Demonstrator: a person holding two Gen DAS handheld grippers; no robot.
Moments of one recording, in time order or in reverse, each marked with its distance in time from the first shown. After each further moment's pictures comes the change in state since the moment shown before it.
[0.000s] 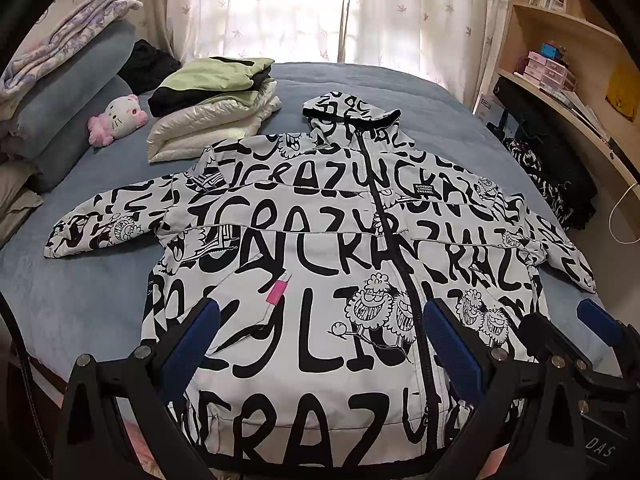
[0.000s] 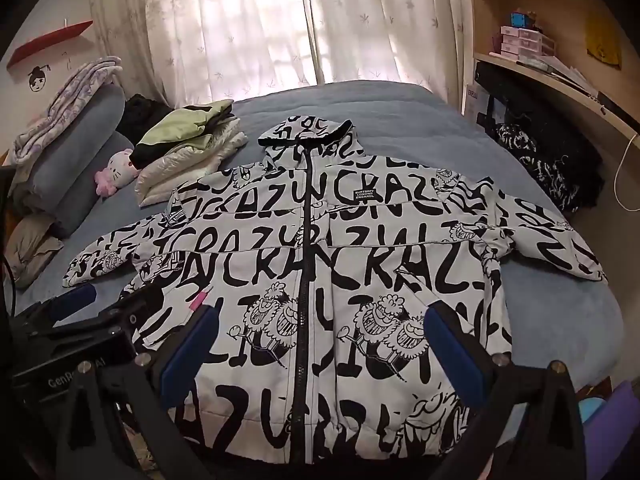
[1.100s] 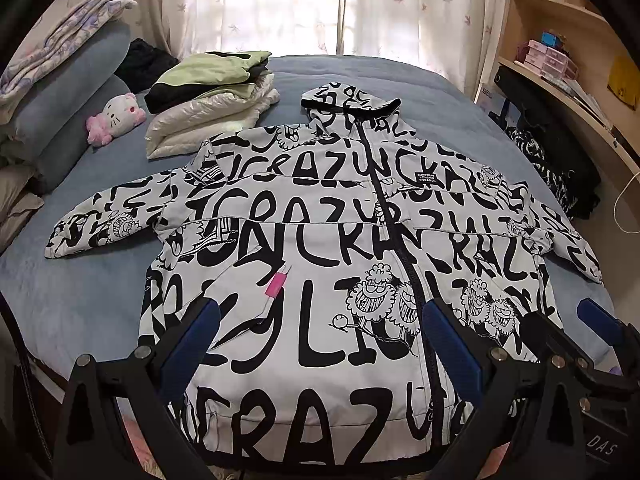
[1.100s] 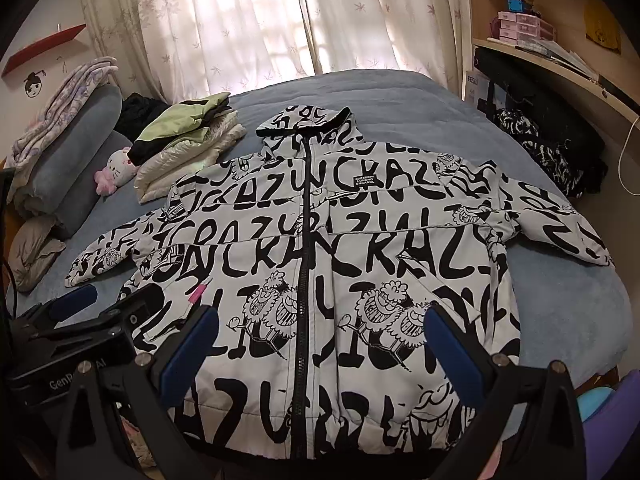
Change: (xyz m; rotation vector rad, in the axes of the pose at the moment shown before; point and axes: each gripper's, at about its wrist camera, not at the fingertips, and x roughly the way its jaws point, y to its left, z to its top) left arm 0.010 -0.002 -0.012 0.024 0.019 0.017; right arm 0.005 -0.002 -0.014 0.013 0.010 0.002
